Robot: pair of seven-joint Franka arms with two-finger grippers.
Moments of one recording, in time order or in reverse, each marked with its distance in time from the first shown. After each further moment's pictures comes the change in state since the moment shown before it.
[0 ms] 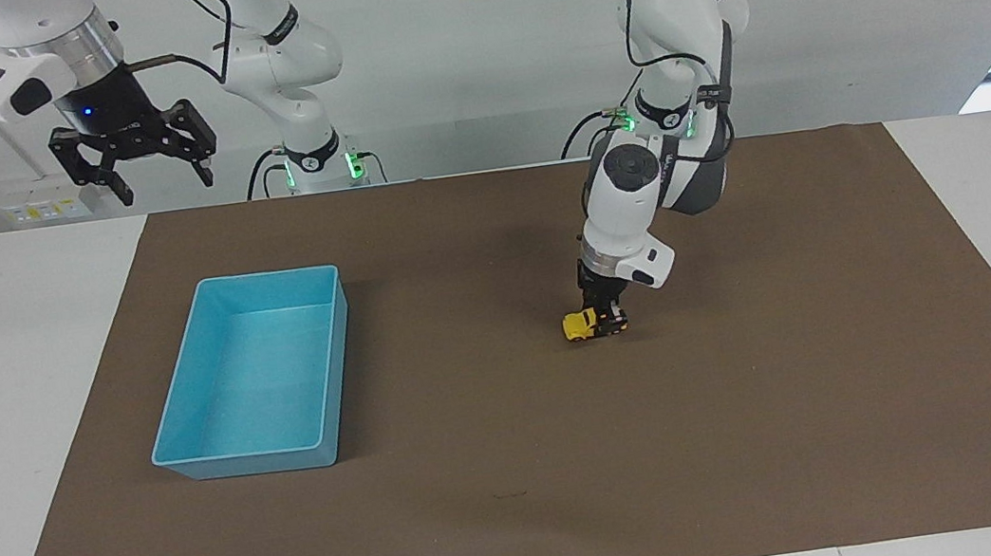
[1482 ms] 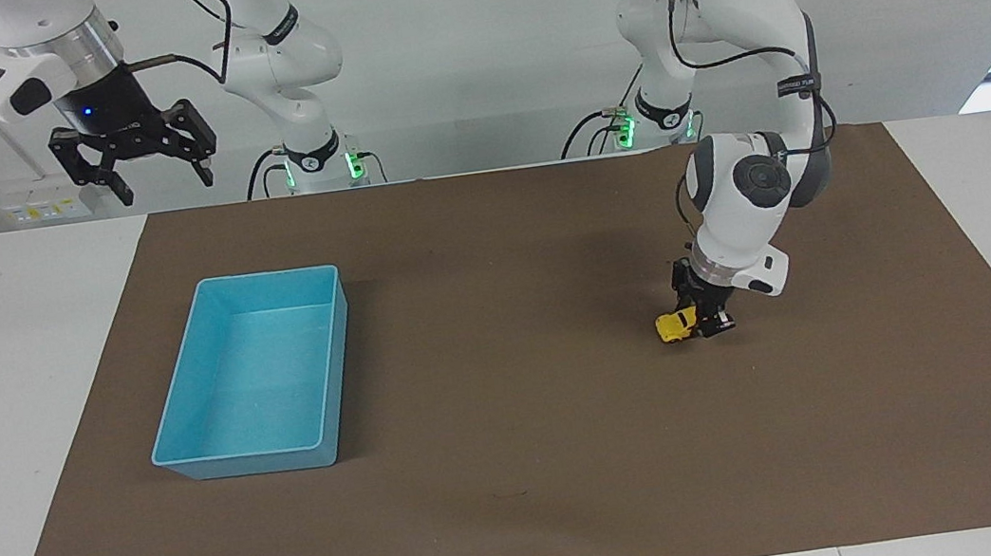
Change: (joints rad) left arm 0.243 -0.022 0.008 -0.008 -0.003 -0.101 0.199; right arm 0.000 0.000 0.000 0.000 0.000 0.000 0.000
